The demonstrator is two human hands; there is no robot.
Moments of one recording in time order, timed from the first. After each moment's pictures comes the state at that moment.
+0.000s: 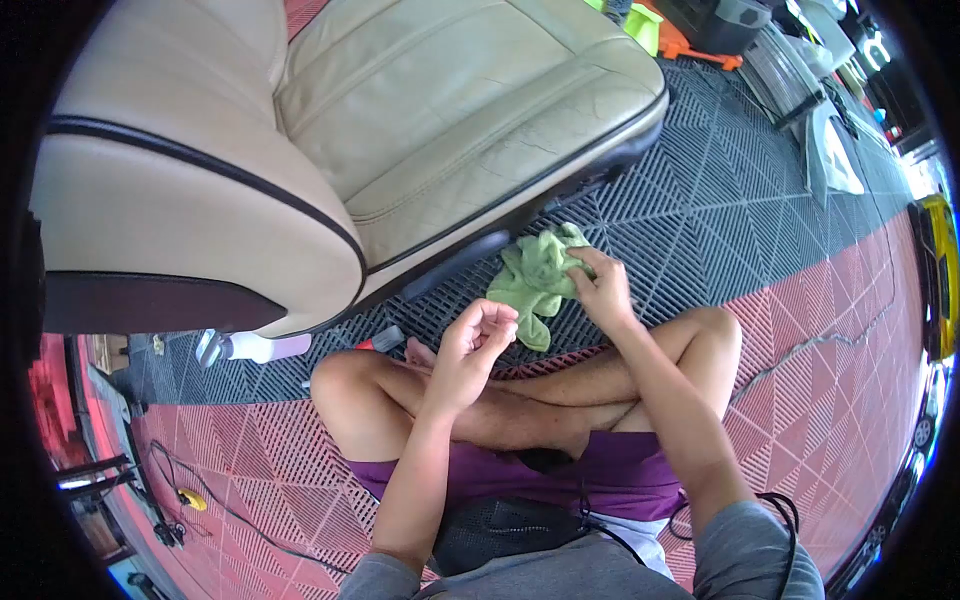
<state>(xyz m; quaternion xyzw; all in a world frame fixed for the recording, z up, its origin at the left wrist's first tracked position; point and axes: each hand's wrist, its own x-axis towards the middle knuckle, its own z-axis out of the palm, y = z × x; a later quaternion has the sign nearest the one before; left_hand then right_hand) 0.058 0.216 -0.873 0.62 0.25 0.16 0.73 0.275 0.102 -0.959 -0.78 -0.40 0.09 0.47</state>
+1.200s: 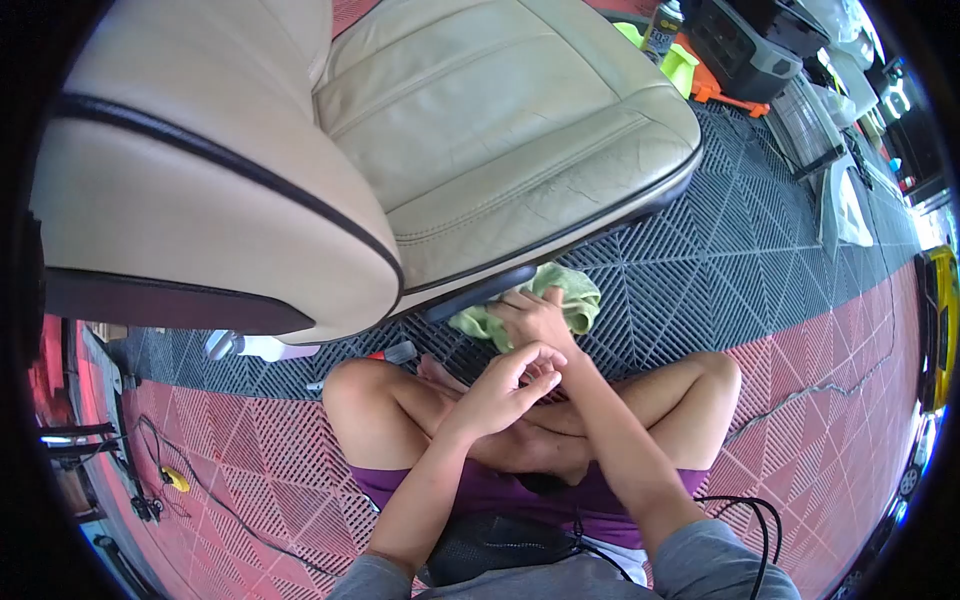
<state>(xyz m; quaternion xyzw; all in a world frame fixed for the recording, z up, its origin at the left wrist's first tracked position) 0.069 0.219 -0.858 0.69 0.16 0.06 0.70 0.210 0.175 -0.938 -0.73 -0.62 0.07 0.28</state>
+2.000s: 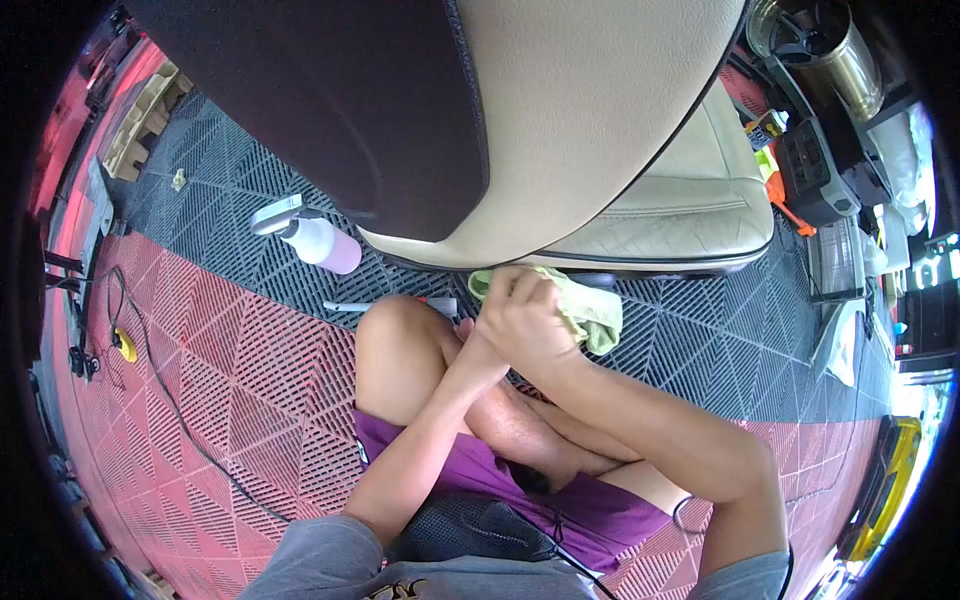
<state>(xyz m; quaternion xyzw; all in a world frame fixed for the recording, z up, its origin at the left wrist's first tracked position) 0.033 0.236 -0.914 0.69 0.33 0.35 0.53 0.110 0.231 -0.797 -0.56 -0.76 -0.25 -0.20</state>
